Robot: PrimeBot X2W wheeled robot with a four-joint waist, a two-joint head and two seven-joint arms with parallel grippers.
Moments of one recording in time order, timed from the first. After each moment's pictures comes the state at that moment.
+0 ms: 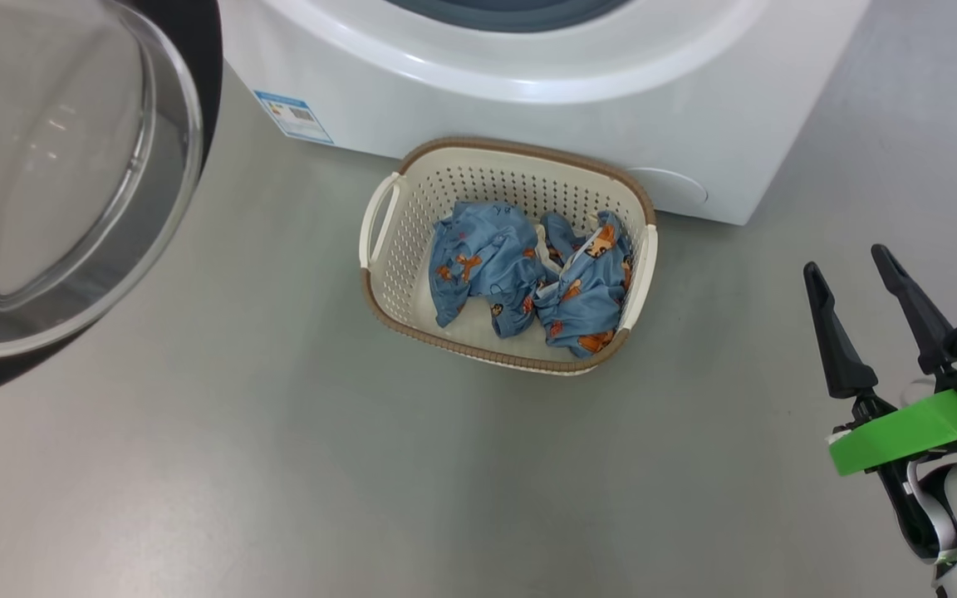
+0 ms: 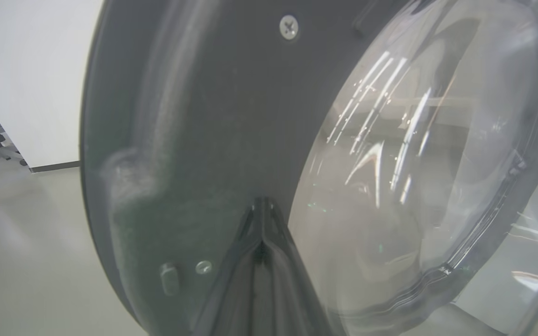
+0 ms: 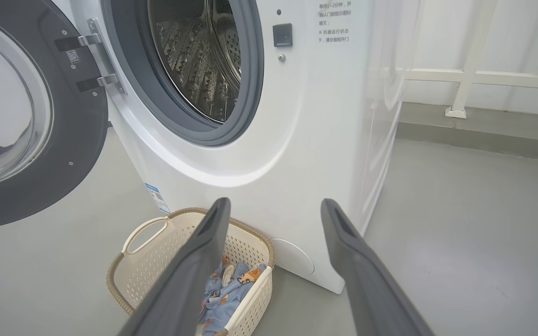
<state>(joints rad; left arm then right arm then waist) -0.63 0.36 0.46 0.79 -0.23 0.01 -0.26 -0.26 -0.31 0.12 0.22 0.32 0.13 -0.25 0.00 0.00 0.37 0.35</state>
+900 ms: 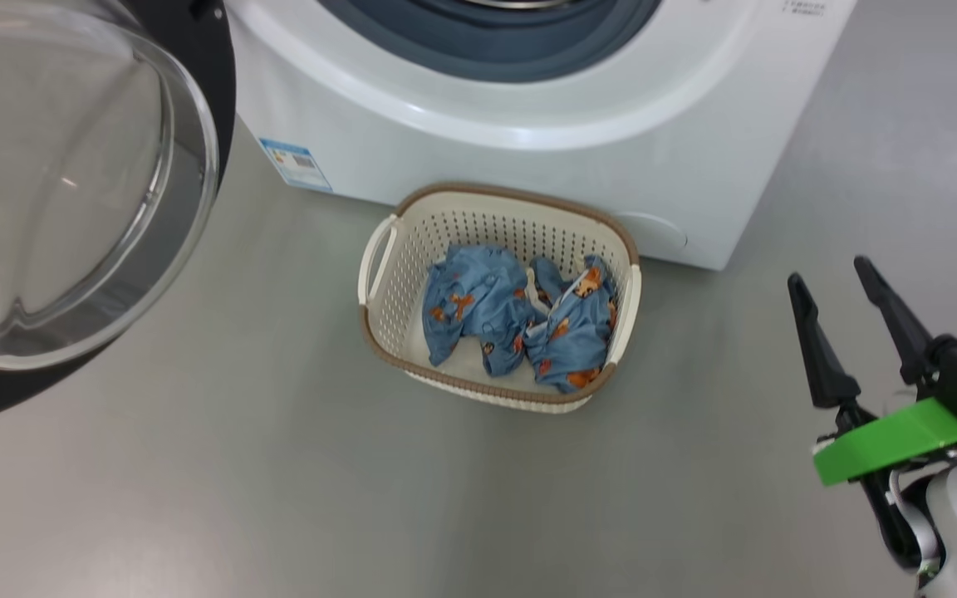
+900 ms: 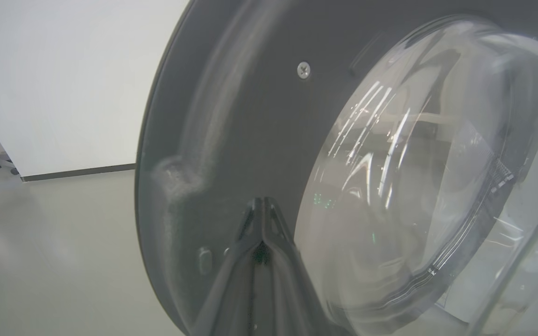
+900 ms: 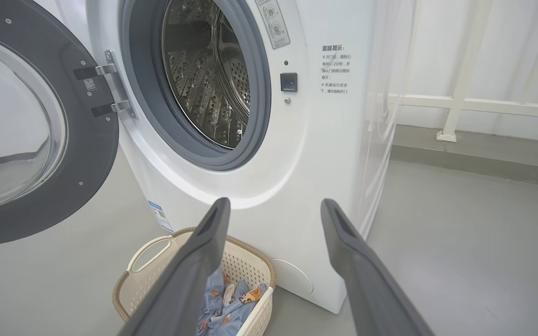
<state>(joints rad) -0.57 0.32 0.54 0.72 -0.13 -0.05 -0.26 -0.26 -0.29 0.13 0.24 0.32 0.13 -0.25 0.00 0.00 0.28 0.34</state>
